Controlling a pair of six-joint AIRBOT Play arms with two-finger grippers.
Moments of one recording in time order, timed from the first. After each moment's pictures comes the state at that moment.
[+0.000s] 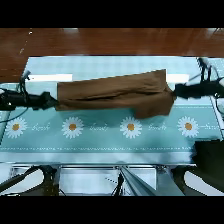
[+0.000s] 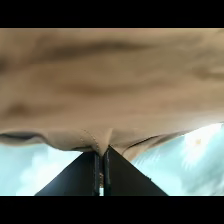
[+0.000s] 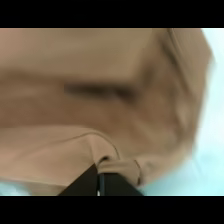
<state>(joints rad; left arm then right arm) 0.30 -1.23 0.86 0.76 -1.18 -1.12 -0.19 -1.21 1.02 -1.03 1.00 1.32</state>
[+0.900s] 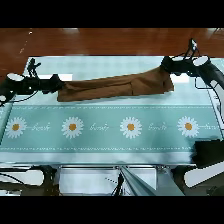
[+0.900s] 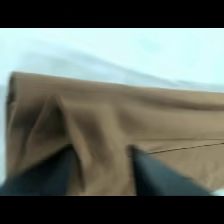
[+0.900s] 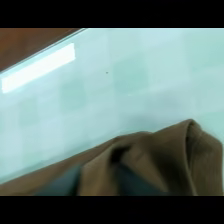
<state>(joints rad) 0.20 -1.59 1.09 0.67 -0.78 -1.17 -0.11 -1.77 1.44 -0.82 0.62 1.34</state>
